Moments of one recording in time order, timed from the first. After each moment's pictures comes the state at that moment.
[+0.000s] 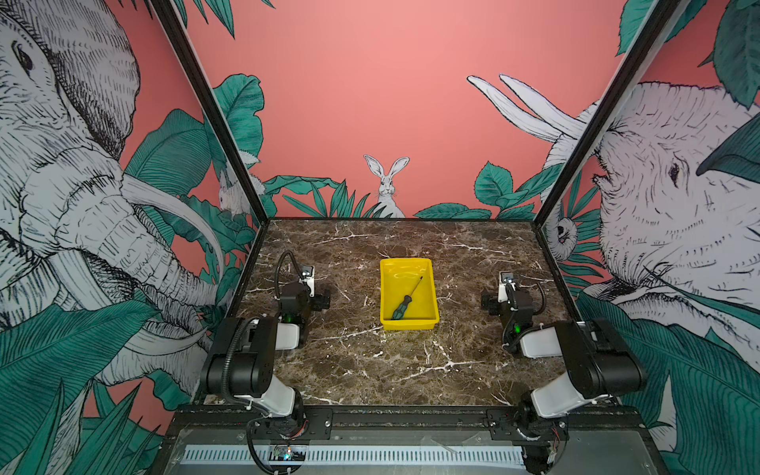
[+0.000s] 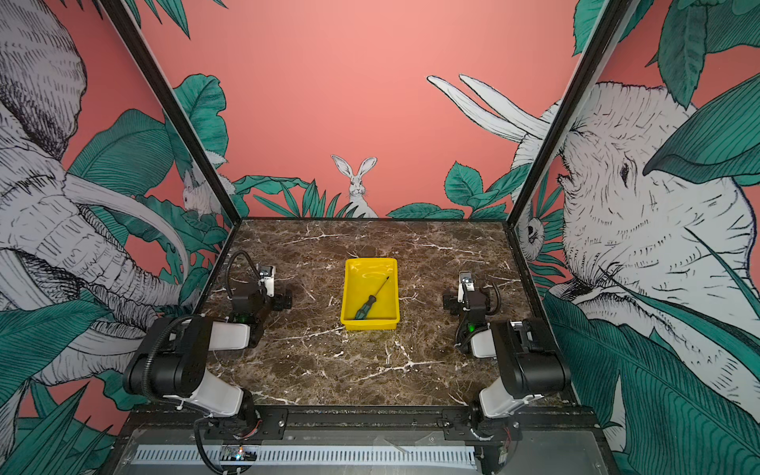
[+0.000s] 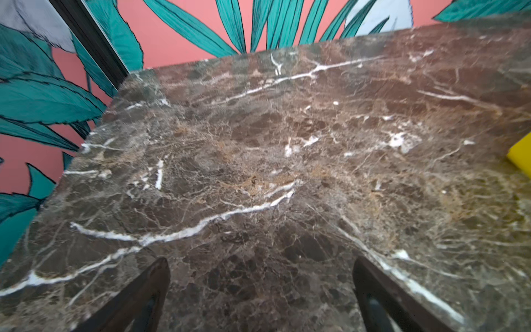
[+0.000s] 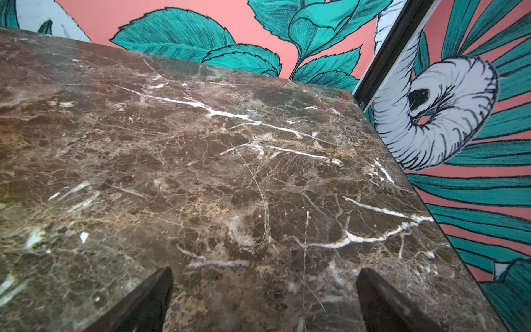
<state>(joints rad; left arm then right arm) -0.04 1.56 0.39 0.73 0.02 0.14 0.10 1.56 0.30 0.91 0.21 -0.13</state>
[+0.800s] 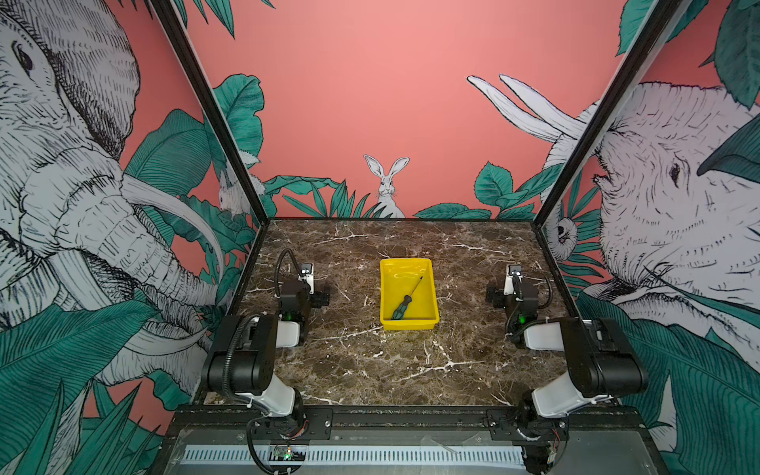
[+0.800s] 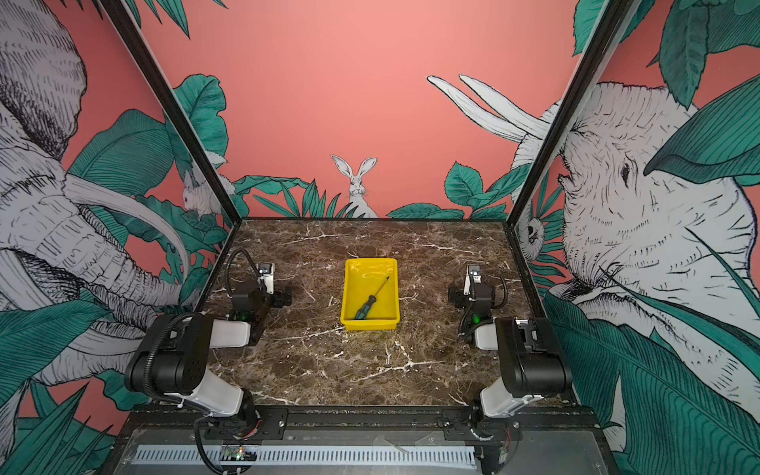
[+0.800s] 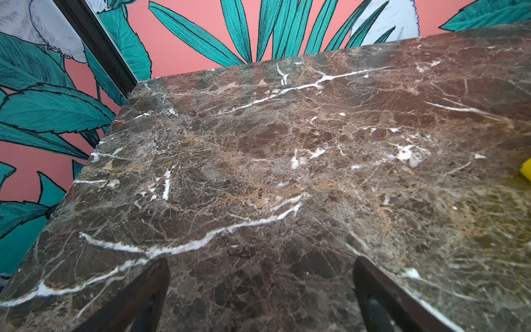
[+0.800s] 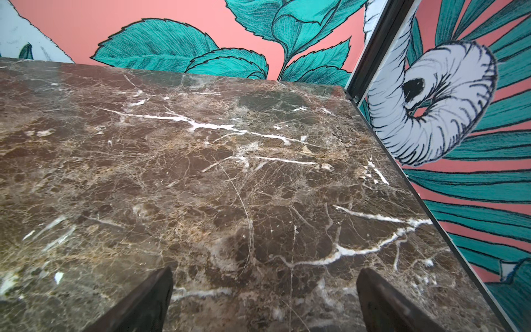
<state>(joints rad) -0.04 1.56 0.41 0.76 0.01 0.14 0.03 1.56 0.39 0.79 0.14 -0.08</state>
